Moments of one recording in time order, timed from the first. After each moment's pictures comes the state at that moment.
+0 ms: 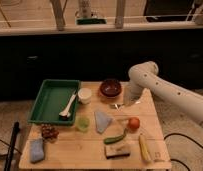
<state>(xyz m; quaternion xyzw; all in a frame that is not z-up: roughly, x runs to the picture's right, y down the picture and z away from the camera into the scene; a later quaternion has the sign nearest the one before) 0.152 0.089 0.802 -0.30 -0.11 -0.08 0.94</state>
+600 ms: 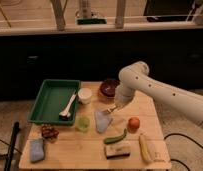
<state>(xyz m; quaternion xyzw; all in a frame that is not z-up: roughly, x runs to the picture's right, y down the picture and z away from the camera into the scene) 0.103 0.100 0.769 -0.28 -0.15 -0.22 0.92</state>
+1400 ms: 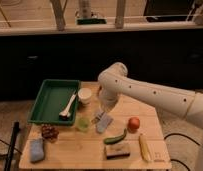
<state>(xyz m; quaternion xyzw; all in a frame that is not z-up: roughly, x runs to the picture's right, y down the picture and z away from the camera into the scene) 0.022 0.120 0.754 -0.29 -0.17 -0.36 0.87</state>
